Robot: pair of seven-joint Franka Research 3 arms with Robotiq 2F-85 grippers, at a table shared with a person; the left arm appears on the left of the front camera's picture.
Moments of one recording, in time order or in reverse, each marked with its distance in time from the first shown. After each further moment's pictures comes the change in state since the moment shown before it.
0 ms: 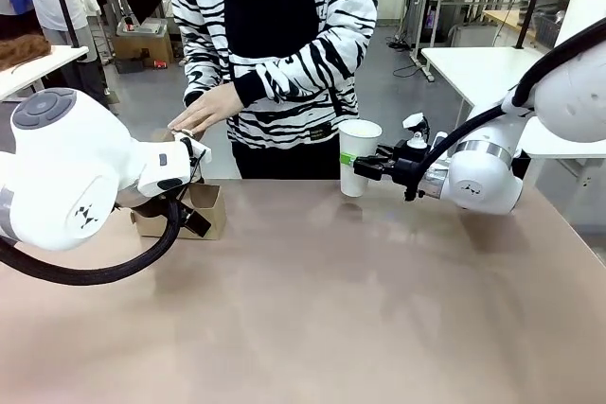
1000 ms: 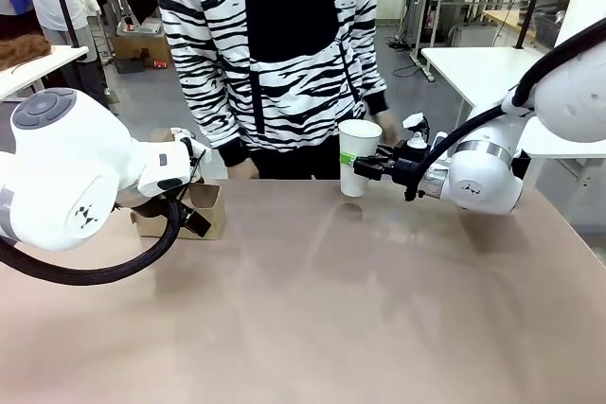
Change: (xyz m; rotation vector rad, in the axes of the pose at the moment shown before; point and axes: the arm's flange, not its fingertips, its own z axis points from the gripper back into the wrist) left arm 0.000 0.000 0.000 0.000 0.000 0.000; right arm 0.000 0.000 0.000 0.000 0.000 0.000
